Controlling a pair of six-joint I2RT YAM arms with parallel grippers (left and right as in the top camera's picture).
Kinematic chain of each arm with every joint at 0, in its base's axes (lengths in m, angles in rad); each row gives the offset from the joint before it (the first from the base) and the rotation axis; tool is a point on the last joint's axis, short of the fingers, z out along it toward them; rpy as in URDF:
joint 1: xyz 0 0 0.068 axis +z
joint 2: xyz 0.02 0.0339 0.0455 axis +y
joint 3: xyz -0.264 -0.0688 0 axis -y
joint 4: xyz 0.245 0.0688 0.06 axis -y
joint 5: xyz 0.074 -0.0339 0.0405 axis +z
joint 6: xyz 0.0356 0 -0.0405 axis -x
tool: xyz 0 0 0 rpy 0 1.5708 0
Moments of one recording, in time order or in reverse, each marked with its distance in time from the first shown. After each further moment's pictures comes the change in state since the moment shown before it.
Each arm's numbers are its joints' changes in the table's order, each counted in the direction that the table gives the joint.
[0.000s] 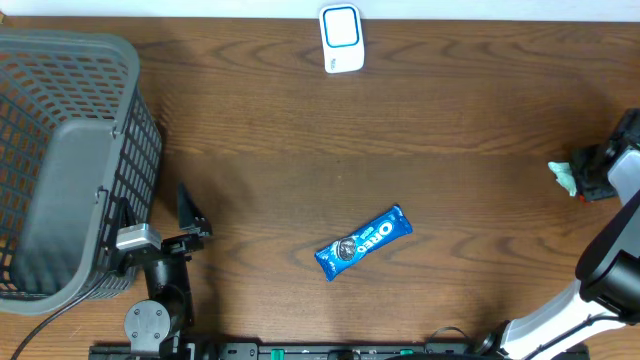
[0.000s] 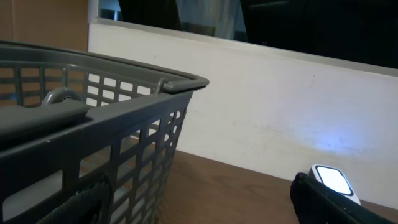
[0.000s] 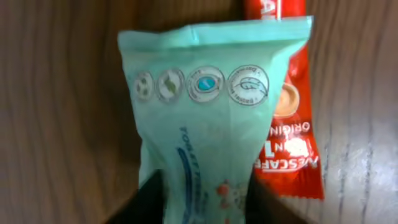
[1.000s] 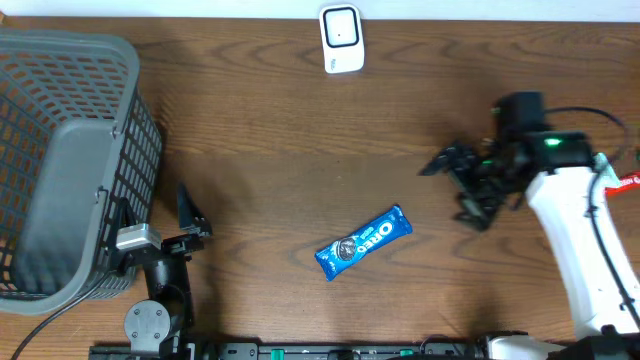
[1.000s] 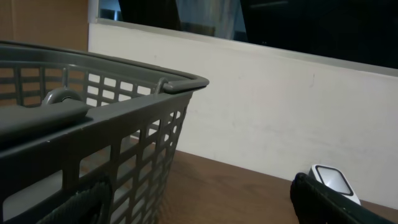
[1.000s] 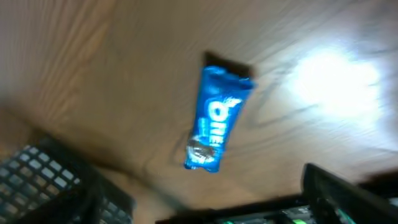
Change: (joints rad) left arm 0.000 0.000 0.000 0.000 0.000 0.000; right arm 0.662 -0.500 -0.007 -0.719 0.484 -0.118
